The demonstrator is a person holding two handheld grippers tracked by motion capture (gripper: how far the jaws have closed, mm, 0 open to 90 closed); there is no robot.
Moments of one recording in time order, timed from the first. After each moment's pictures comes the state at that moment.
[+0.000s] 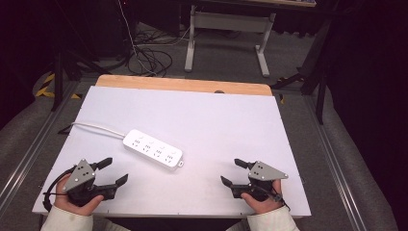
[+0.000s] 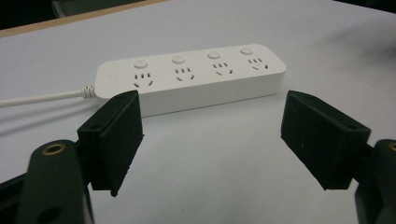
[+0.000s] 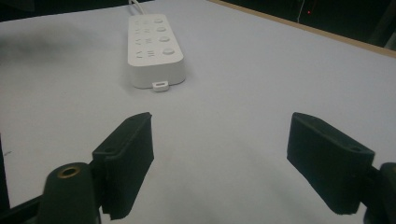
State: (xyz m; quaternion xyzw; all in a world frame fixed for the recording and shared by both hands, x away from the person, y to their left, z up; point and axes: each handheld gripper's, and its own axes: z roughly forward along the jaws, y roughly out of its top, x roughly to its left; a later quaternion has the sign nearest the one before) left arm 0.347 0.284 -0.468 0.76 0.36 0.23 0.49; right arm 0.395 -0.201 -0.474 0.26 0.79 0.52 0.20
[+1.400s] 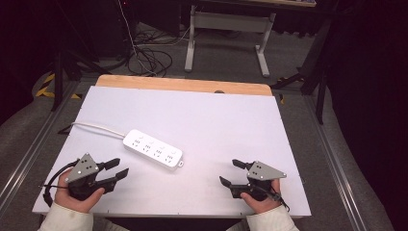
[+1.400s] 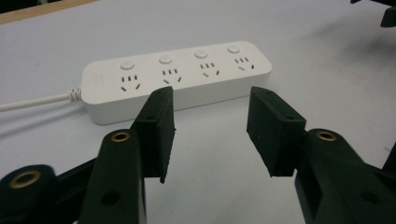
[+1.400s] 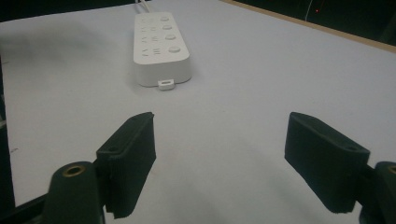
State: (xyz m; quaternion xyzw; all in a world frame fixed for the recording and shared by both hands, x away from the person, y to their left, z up) left arm 0.355 0.276 -0.443 0.78 0.36 0.20 0.47; right arm 0.397 -0.199 -0.476 0.25 0.79 0.52 0.19
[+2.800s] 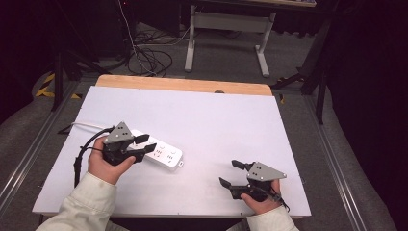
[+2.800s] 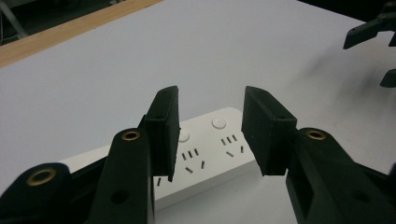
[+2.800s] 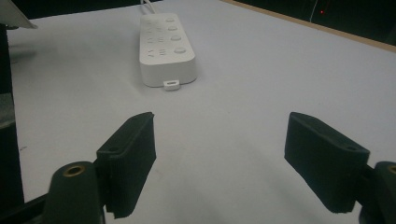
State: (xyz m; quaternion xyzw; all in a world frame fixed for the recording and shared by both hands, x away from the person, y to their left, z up) left arm 0.425 0.211 -0.400 0.81 0.33 0.17 0.45; right arm 0.396 -0.198 -0.476 0.25 0.80 0.52 0.18
